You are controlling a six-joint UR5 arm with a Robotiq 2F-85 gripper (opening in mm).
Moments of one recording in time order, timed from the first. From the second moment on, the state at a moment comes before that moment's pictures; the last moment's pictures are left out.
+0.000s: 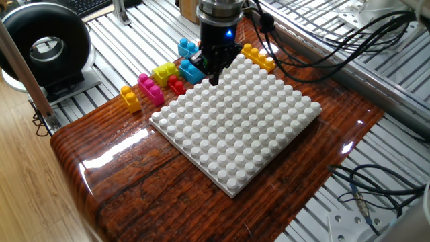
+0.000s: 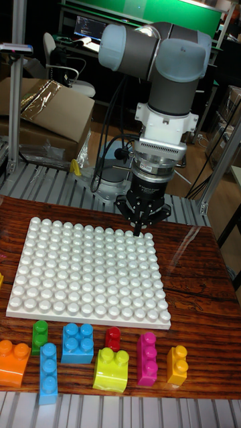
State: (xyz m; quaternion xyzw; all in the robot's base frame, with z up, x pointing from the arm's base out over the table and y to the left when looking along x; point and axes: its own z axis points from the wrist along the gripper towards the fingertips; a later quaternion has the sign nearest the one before) arm 0.517 0.059 0.181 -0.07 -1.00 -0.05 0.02
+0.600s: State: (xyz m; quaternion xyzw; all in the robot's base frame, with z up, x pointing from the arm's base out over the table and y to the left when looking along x) arm 0.525 0.059 0.181 -0.08 -1.00 -0.04 0.01
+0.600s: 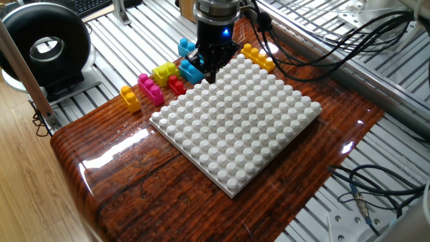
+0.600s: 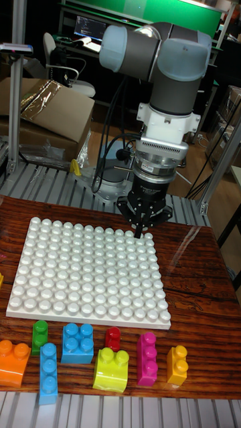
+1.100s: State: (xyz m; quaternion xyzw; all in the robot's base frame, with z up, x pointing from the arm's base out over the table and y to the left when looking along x) arm 0.532 0.053 0.181 -0.10 -0.99 -0.03 -0.01
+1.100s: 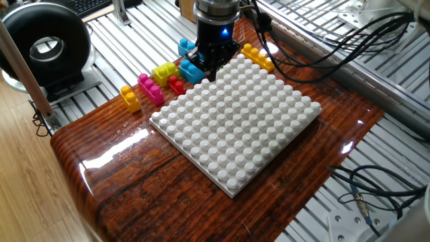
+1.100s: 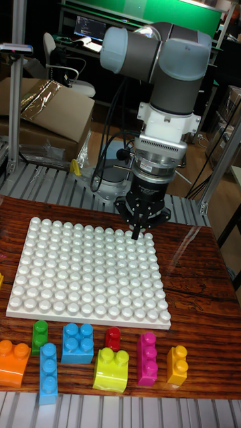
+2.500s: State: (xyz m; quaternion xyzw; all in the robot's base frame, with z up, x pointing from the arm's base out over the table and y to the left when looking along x) arm 0.558 -0.054 0.187 0.00 -1.00 -0.08 0.00
